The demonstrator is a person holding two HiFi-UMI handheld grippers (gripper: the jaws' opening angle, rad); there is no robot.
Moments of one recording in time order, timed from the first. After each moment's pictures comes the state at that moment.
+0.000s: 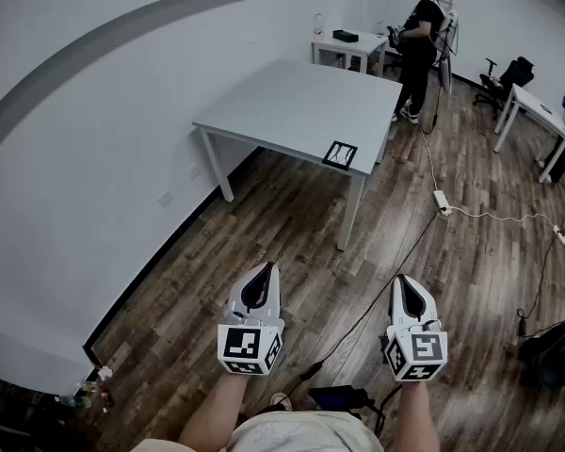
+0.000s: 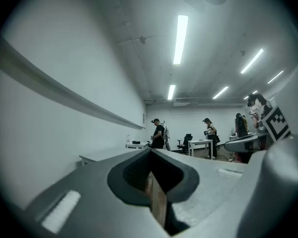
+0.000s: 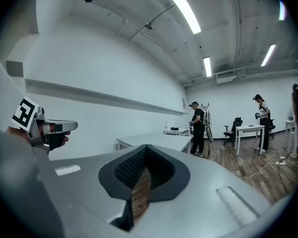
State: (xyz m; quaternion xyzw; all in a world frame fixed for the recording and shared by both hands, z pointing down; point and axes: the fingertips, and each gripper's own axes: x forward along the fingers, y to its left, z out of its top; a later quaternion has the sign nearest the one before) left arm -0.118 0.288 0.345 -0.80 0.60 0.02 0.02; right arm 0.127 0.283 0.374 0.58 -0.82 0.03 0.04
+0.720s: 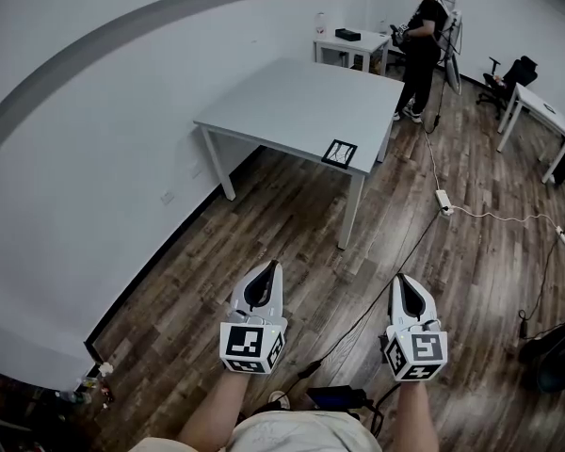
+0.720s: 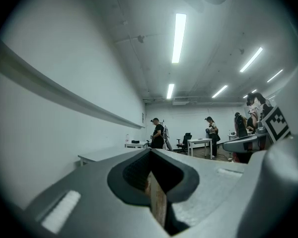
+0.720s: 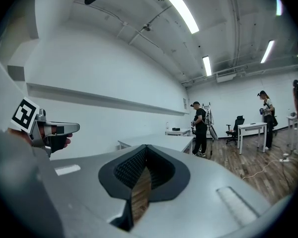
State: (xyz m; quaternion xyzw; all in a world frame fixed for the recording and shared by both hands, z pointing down) left arm -0.096 0.288 0.346 -0.80 0.60 0.01 0.02; right arm 0.141 0.281 0.376 0.57 -0.82 0.03 0.03
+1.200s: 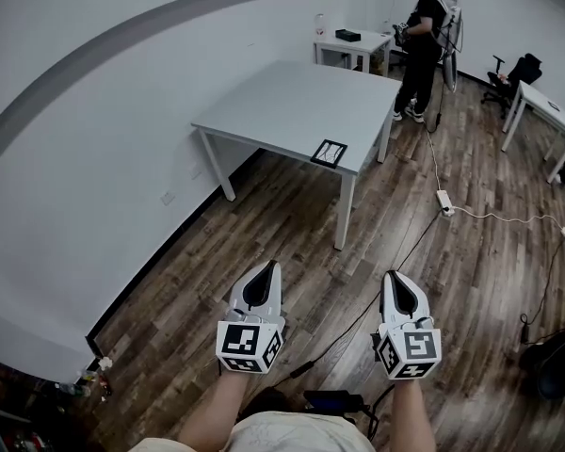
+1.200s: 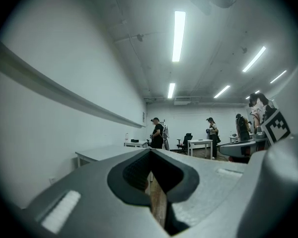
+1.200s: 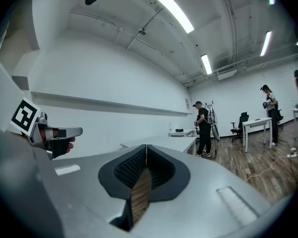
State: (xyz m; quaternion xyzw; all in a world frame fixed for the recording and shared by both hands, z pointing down) left arm -0.028 0.290 0.347 -0.79 0.61 0.01 0.01; right arm 0.192 0.276 0.378 0.54 -0.84 0.04 0.00
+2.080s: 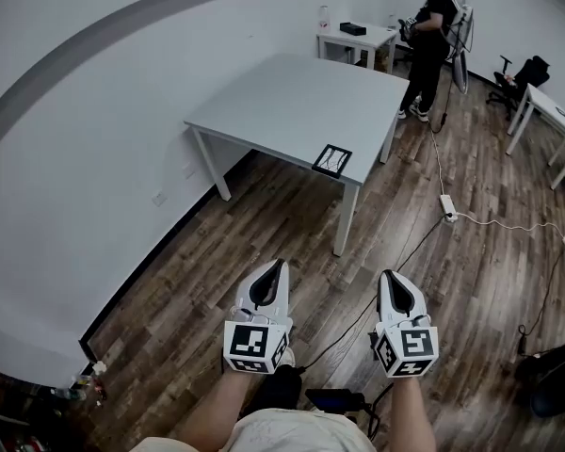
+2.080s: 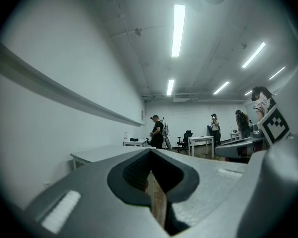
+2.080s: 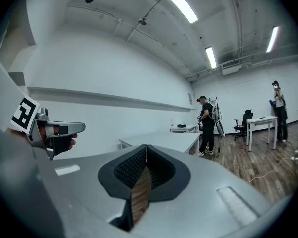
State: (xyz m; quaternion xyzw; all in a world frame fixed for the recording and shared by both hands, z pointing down) left arm -0.036 0.189 0.362 -0.80 0.60 0.00 0.01; right arm 0.163 0.173 0.400 0.53 -0.84 0.05 0.03
